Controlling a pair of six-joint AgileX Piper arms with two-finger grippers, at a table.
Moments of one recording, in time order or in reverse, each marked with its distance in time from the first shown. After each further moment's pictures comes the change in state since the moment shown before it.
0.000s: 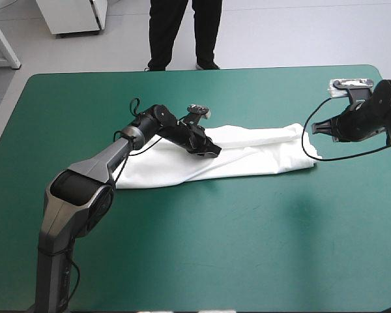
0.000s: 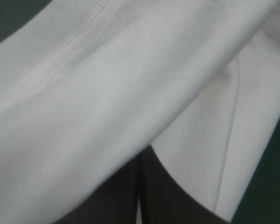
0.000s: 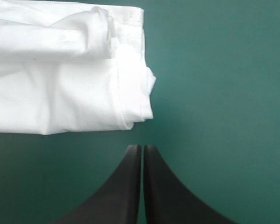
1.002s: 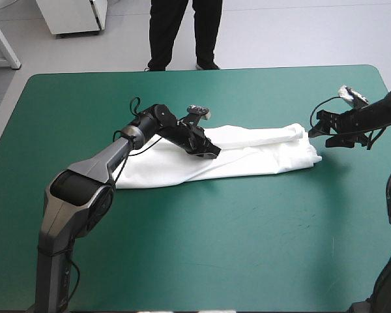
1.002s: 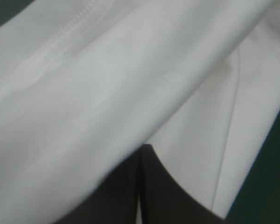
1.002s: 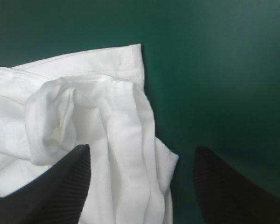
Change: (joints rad) left arm 0.000 0.001 -0.007 0.046 0.036 -0.042; right arm -0.219 0.488 -0.196 0.518 0.077 -0.135
